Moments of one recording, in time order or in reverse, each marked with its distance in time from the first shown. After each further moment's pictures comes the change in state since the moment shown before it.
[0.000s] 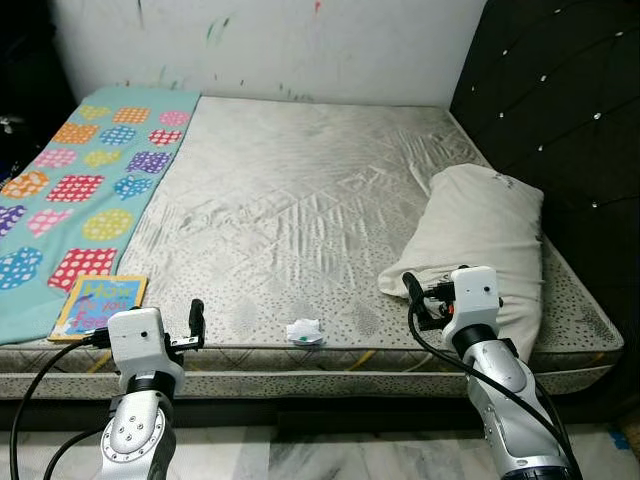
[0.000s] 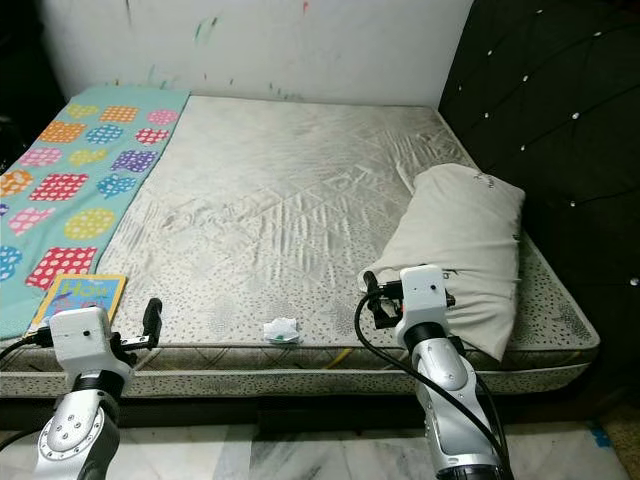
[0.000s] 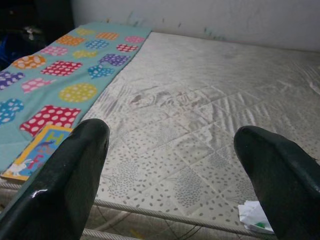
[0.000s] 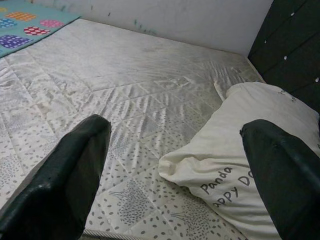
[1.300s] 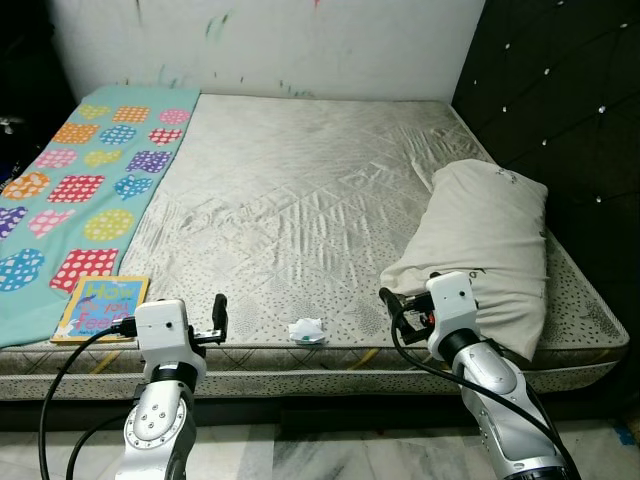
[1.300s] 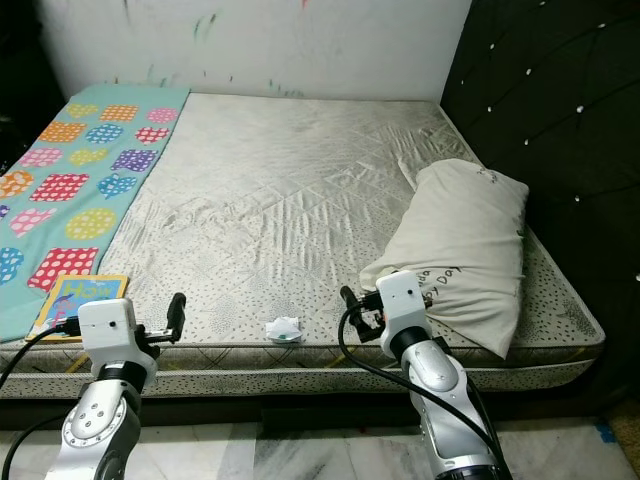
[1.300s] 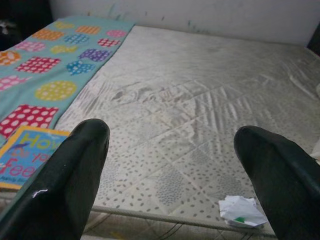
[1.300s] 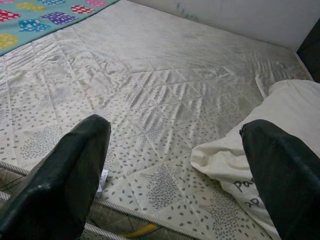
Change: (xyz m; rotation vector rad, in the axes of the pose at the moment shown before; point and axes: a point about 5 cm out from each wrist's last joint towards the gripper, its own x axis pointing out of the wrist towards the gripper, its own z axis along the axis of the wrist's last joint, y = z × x) left arm 0.007 -0.020 0.003 -0.011 0.016 -0.063; right arm -0.001 0.018 -0.005 -0.043 0.049 0.176
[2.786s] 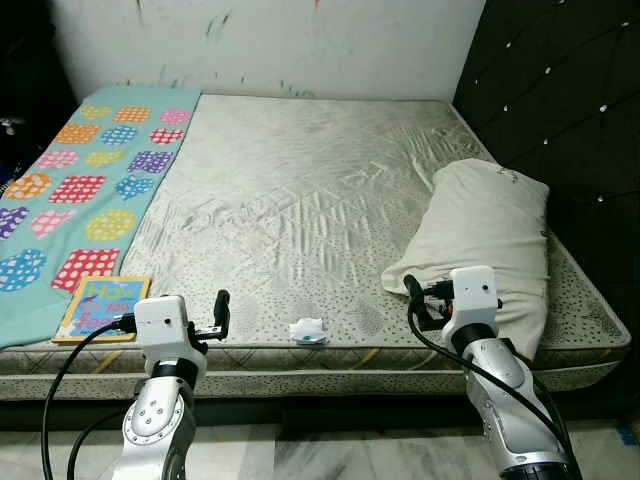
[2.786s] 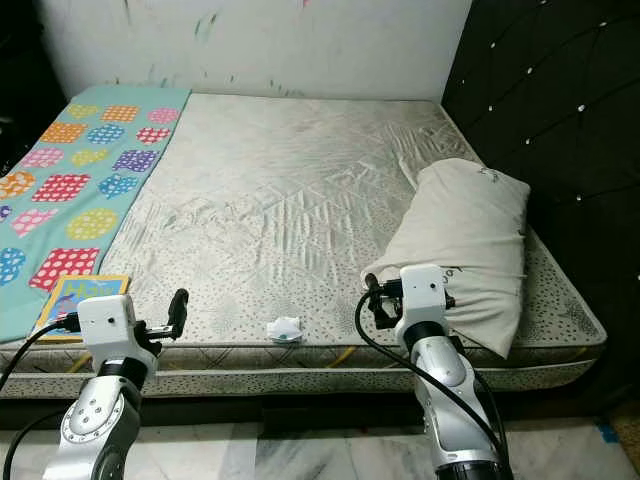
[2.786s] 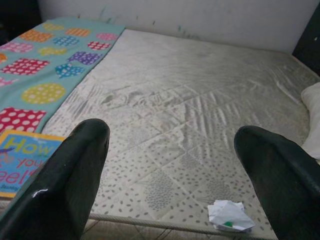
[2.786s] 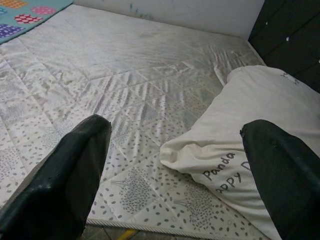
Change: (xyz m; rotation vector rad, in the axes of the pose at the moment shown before) left arm 0.003 -0.004 0.004 -0.033 -0.022 -0.055; right arm 0.000 -0.018 0.001 0.066 0.001 -0.197
